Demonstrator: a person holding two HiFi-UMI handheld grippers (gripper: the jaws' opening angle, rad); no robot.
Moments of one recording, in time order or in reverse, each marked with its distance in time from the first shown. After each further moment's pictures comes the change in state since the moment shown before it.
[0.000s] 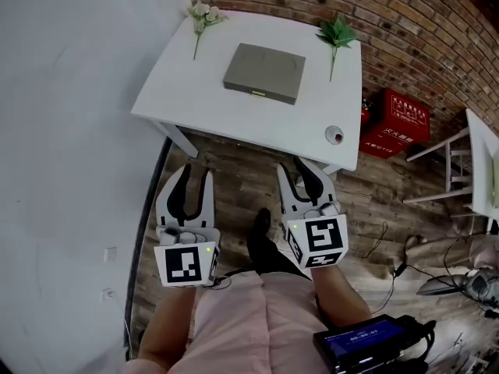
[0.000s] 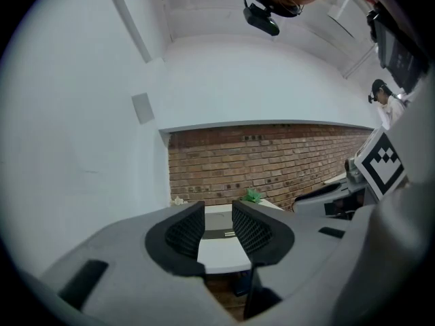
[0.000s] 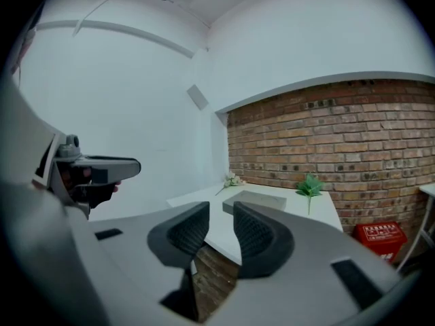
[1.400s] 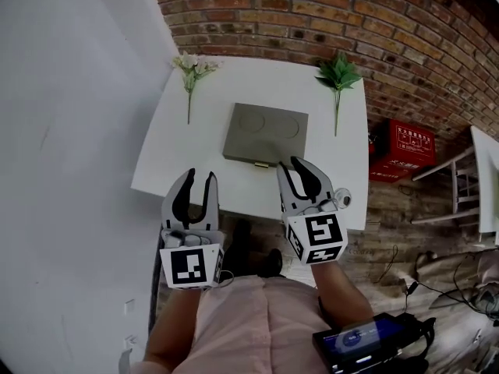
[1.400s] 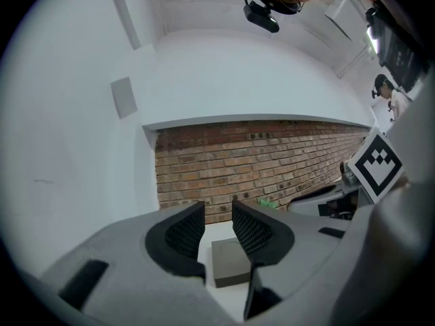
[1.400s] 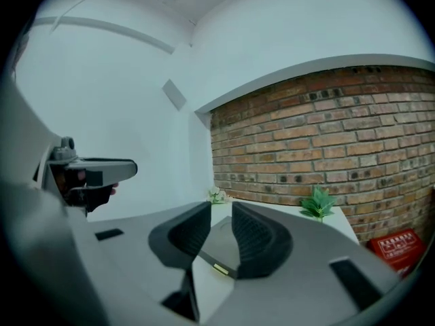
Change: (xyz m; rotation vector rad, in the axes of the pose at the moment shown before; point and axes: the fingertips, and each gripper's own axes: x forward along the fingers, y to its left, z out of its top) left arm 0.199 0.061 0.029 0.049 -0.051 -0.073; right arm 0.178 -0.085 0.065 0.045 -0.053 -0.063
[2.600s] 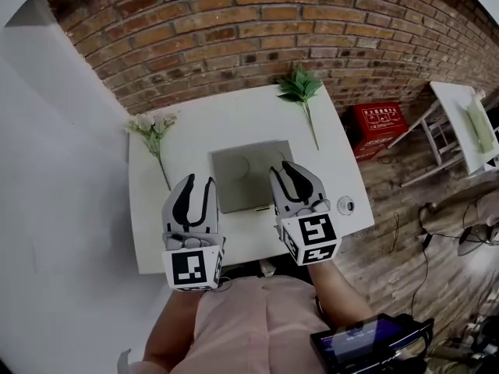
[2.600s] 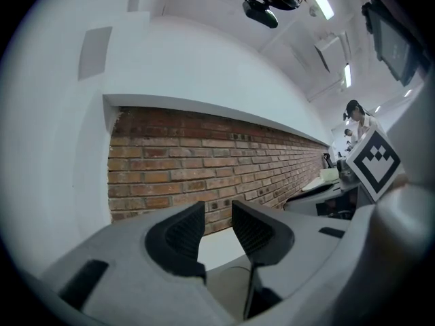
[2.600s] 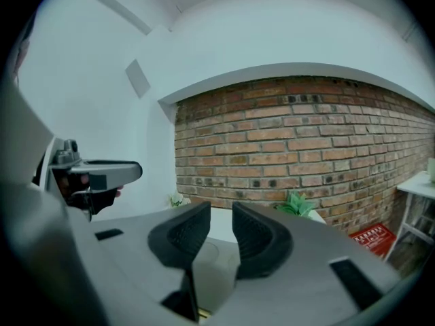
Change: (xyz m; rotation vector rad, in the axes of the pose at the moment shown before) left arm 0.148 0.038 -0.006 -0.021 -0.069 -0.370; right arm 0.086 -0.039 0.025 0.038 -0.003 -0.330
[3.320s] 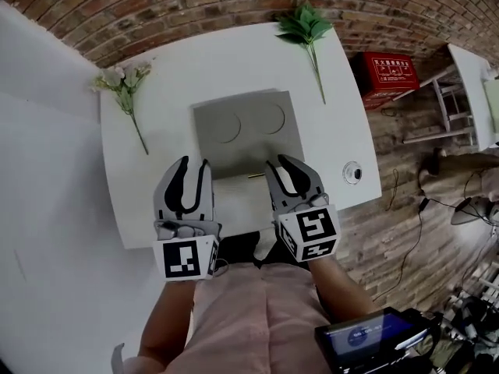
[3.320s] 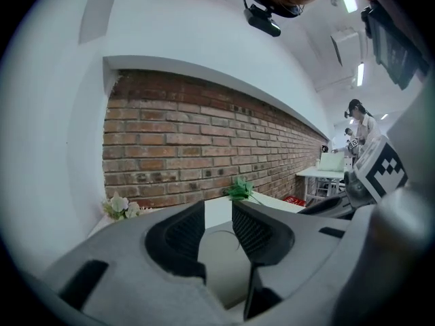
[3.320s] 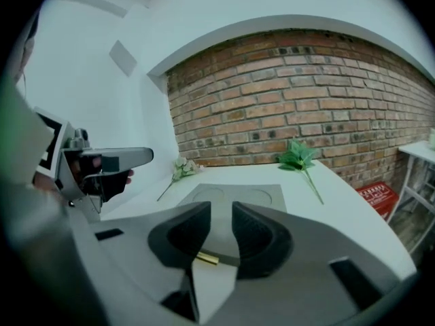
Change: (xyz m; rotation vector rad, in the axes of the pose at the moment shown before) left arm 0.017 -0.023 -0.086 -0.082 0.184 -0.045; right arm 0.001 0.000 -0.116 0.112 0.247 0.040
